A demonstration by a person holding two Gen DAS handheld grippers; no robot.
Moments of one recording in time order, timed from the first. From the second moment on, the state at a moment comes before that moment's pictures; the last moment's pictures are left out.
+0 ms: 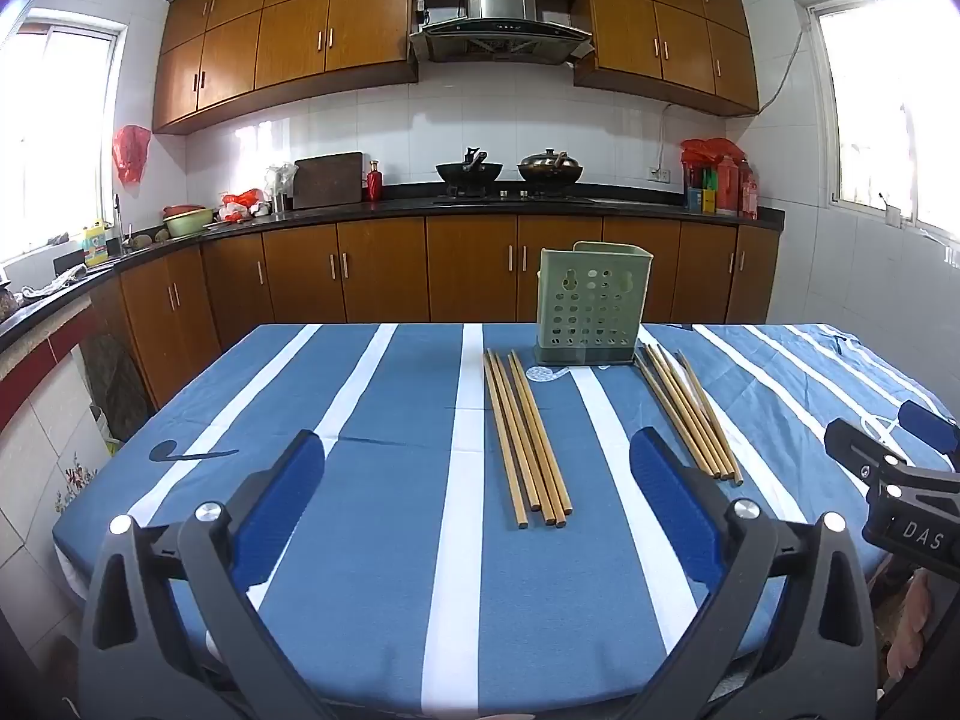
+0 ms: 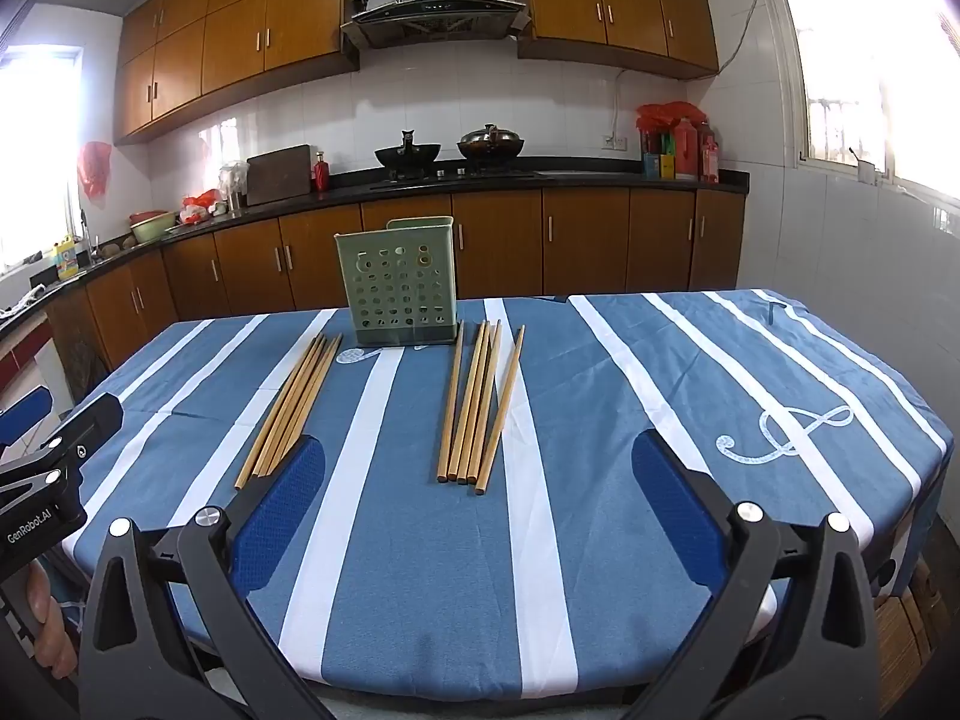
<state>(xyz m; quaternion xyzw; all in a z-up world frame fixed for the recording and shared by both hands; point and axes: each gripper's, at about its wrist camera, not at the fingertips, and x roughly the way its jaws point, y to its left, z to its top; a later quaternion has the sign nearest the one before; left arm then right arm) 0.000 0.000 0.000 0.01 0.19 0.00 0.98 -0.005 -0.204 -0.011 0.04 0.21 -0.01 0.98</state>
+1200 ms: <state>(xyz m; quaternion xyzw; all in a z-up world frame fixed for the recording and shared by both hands) 0.000 0.000 0.000 0.01 0.19 0.00 0.98 -0.005 -0.206 -0.015 0.04 0.21 -0.01 0.98</state>
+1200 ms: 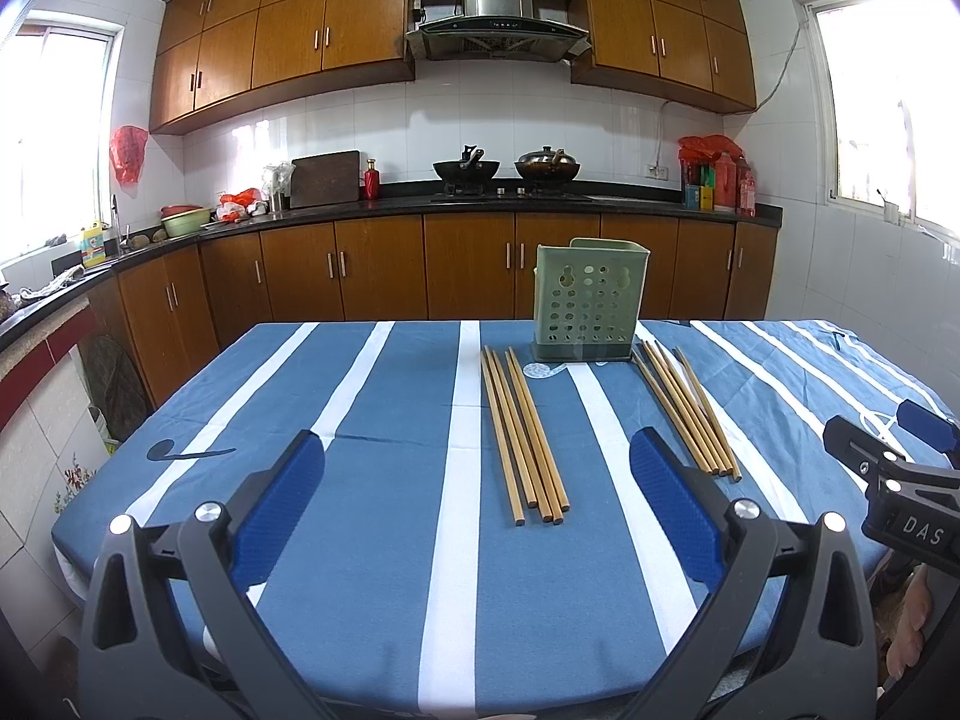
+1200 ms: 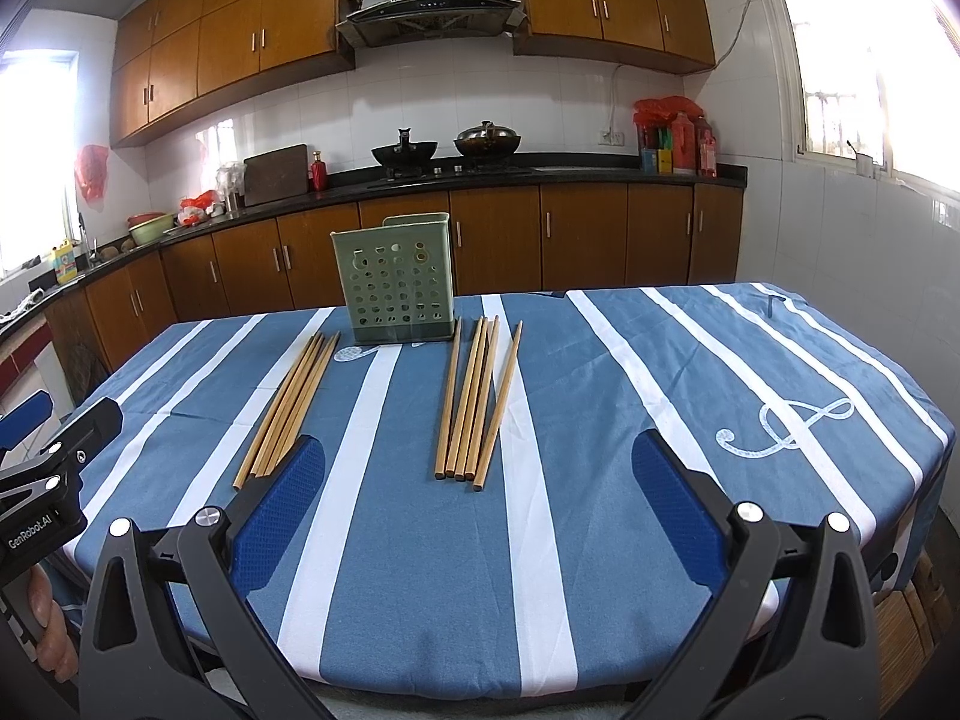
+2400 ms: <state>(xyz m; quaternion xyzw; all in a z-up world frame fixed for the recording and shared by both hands) -0.001 -0.001 -0.002 0.01 0.19 0.00 0.98 -0.004 -0.209 -0.017 0.04 0.21 -0.01 0.98</state>
